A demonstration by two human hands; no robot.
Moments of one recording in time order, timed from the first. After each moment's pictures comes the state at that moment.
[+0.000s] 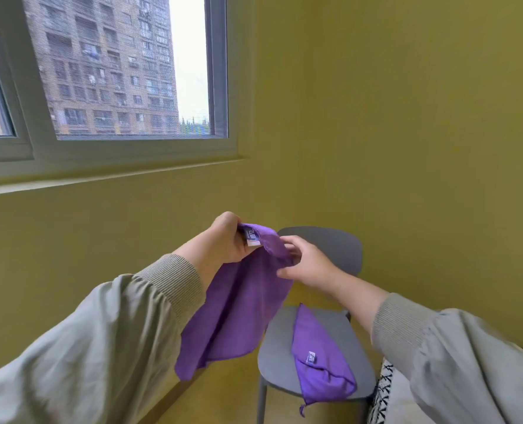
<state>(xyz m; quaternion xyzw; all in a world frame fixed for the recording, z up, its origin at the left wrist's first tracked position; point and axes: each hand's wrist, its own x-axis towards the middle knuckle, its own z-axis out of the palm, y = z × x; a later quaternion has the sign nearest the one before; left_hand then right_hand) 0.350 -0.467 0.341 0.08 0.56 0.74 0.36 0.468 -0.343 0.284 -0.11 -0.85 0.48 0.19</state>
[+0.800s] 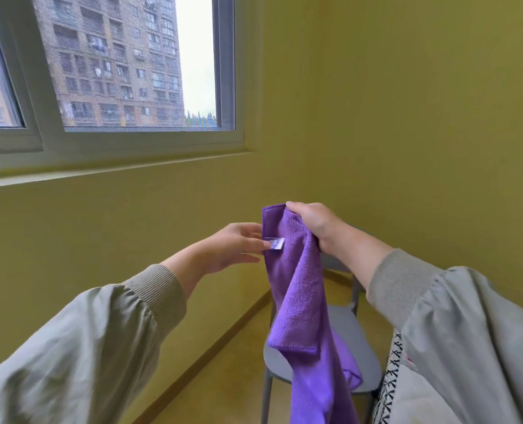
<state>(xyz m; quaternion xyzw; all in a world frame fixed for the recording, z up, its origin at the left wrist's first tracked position) 0.332 -0.496 0.305 0.40 0.67 0.53 0.33 0.445 -0.357 0.346 -0.18 -0.72 0.64 0.20</state>
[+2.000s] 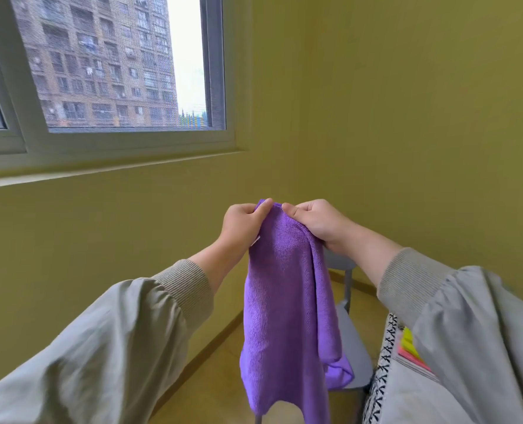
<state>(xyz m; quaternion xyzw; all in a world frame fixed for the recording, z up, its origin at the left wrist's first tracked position) 0.373 -0.445 0.324 0.31 0.71 0.63 0.04 0.475 -0.329 0.346 -0.10 -0.81 0.55 0.19</state>
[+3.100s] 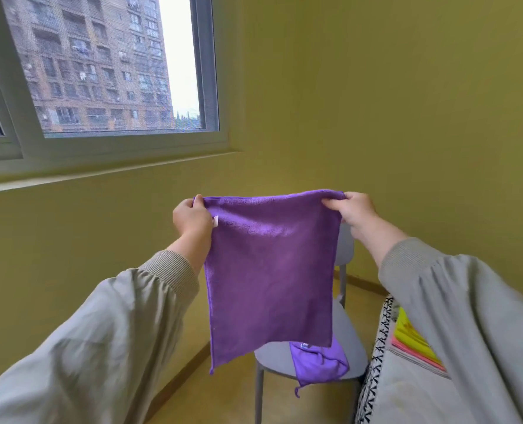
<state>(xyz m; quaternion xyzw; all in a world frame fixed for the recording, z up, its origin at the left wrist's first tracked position) 0.323 -0.470 0.322 0.05 0.71 0.70 -0.09 0.496 -0.261 0.341 -0.28 -0.68 0.56 0.37</state>
